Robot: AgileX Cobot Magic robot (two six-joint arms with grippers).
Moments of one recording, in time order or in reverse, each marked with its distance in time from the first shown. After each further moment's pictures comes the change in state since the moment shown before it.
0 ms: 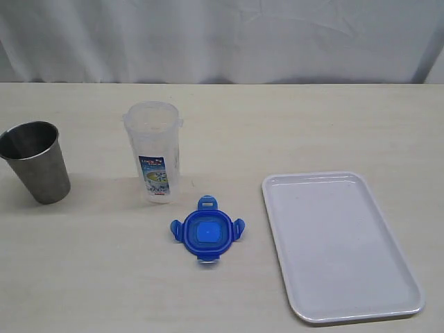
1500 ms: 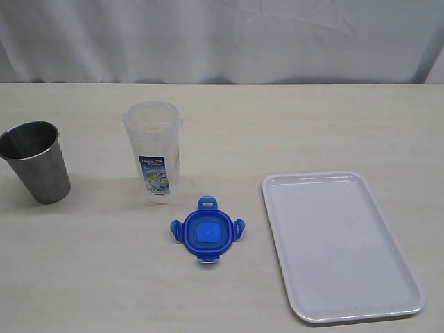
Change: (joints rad) left arm 0.000 0.000 0.000 0.000 -0.005 0.000; right arm 0.000 -0.006 0.000 -0.584 0.315 0.732
